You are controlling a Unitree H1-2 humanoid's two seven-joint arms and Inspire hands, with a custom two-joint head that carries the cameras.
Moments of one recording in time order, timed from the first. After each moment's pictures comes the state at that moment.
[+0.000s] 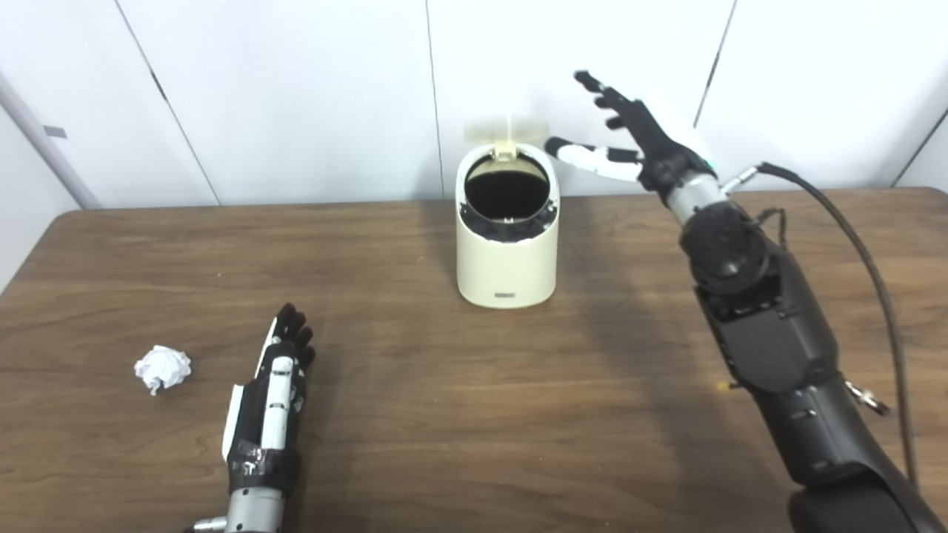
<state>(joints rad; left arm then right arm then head) 0.14 0.02 0.12 -0.17 -0.17 -0.06 -0.04 -0.66 -0.27 0.15 0.03 -0.53 0.35 0.16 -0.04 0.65</state>
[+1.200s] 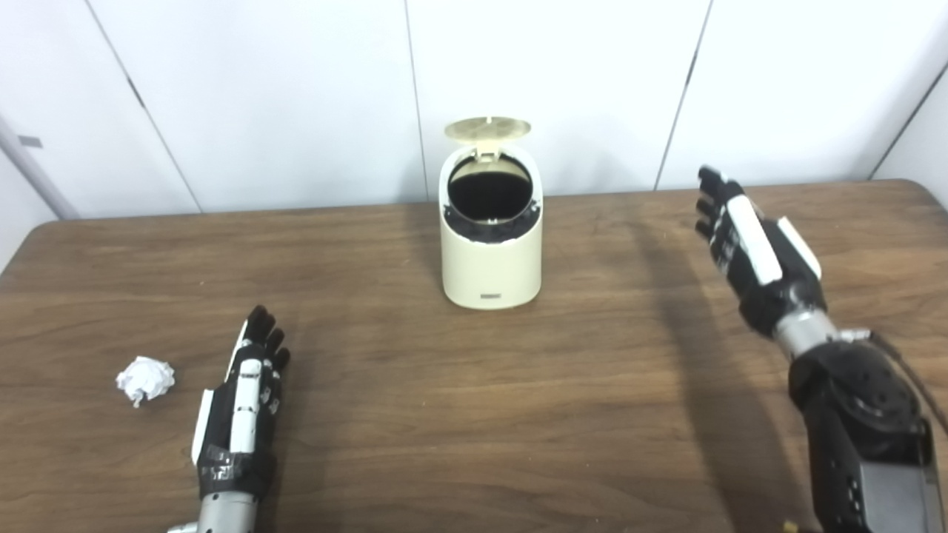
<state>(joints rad) 0.13 0.06 0.15 -0.16 -0.26 -0.06 -0.08 -0.22 -0.19 -0.24 -0.23 0.17 0.46 0.18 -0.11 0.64</state>
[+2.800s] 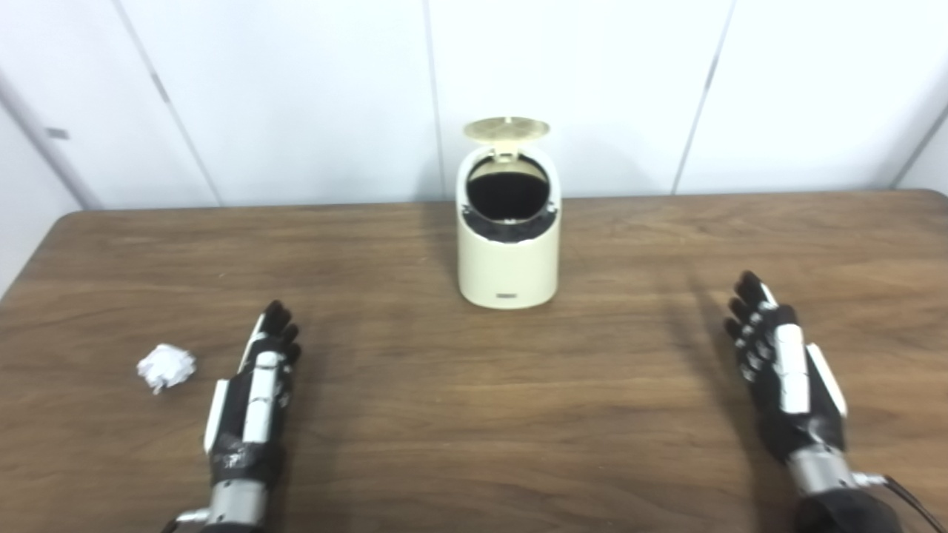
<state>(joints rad) 0.13 0.05 0.15 -0.16 -0.22 -0.04 -0.05 0.04 -0.12 -0.19 -0.12 0.21 0.05 0.13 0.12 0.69</state>
